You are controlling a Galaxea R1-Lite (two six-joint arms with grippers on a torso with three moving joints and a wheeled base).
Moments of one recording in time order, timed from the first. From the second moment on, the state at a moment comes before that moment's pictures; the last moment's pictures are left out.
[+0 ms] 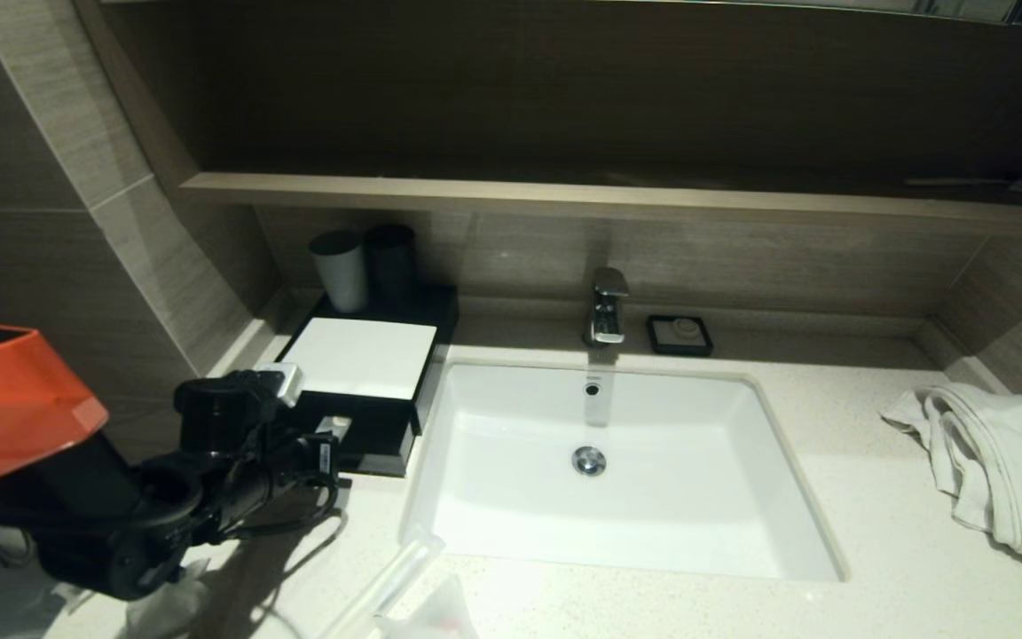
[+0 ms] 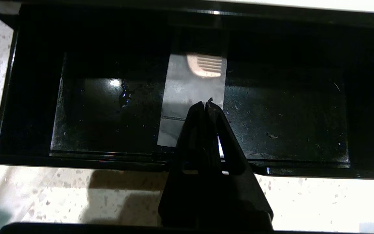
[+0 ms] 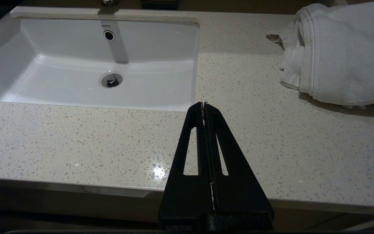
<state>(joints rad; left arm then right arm) -0.20 2.00 -0.55 -0.97 0.05 -0.07 0.00 0.00 0.00 0.00 0.00 0.00</state>
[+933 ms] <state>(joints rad) -0.20 1.89 -0.39 -0.97 0.05 -0.06 0.00 0.00 0.00 0.00 0.00 0.00</state>
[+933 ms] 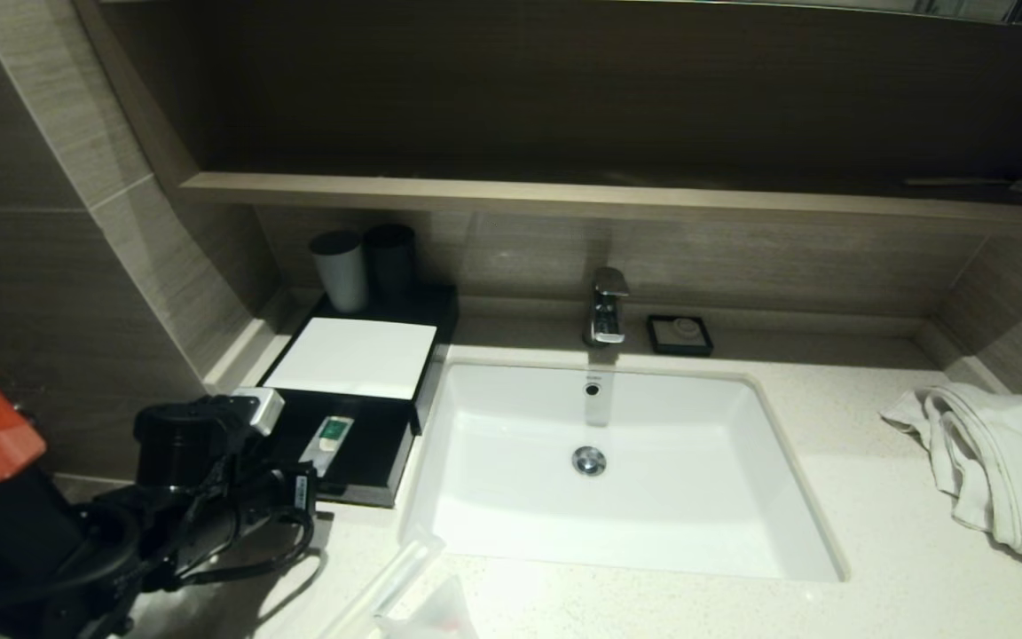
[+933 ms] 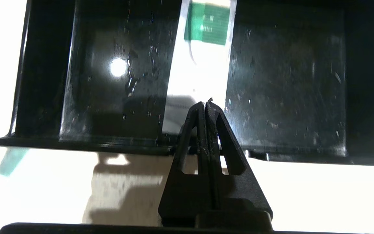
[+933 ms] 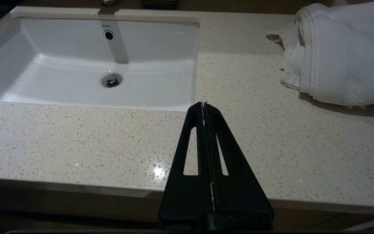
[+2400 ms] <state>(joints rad) -0.22 1.81 -0.23 -0.98 0.05 -0.06 0.00 0.00 0.00 0.00 0.00 0.00</state>
